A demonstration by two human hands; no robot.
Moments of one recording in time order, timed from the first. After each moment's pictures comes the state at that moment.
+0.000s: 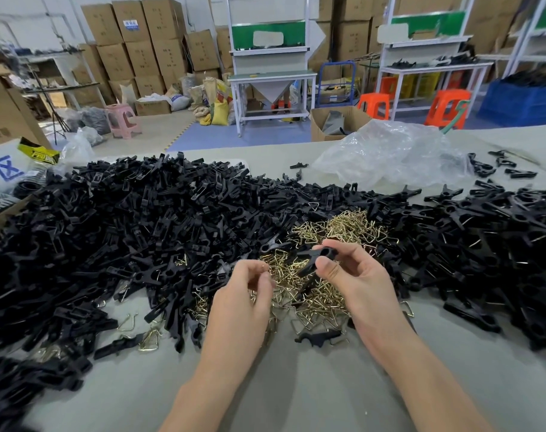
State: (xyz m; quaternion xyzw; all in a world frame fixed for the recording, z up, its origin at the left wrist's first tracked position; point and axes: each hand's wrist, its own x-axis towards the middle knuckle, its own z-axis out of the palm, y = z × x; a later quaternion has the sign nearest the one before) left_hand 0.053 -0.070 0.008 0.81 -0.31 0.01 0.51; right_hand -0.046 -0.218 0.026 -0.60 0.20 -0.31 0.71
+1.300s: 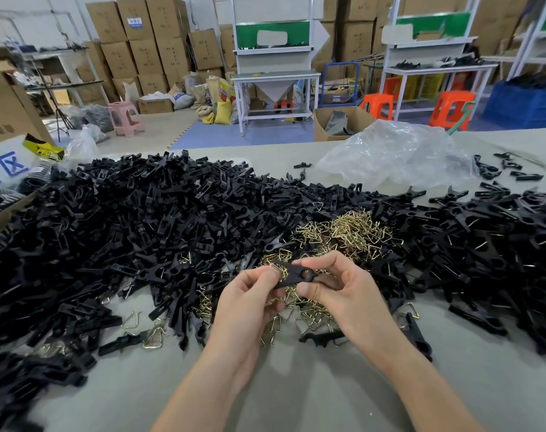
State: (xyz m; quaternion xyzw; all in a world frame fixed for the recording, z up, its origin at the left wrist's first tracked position) left_hand 0.052 -0.080 0.017 0.57 -0.08 -0.28 0.77; right_hand -0.042 -0.204 0.024 -0.68 0.09 -0.26 0.68
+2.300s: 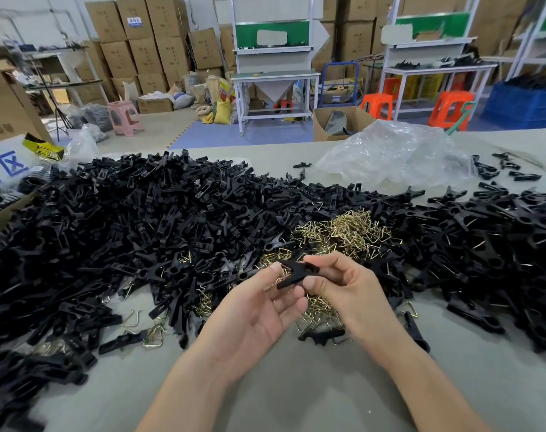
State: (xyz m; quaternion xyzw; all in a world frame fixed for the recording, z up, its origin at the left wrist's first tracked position) left_hand 0.050 -0.070 0.033 0.36 -0.11 -0.49 0.78; right_hand -0.041 -0.212 0.019 -0.64 0.11 -0.25 0.72
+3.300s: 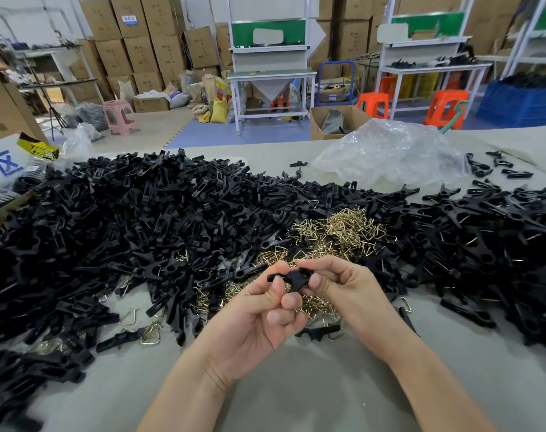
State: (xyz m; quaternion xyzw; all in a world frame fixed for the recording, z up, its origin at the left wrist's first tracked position) left_hand 0.056 -0.065 0.011 0.24 -0.16 -0.58 0.76; right_hand -0.049 -0.217 0.021 -0.63 0.10 -0.21 0.74
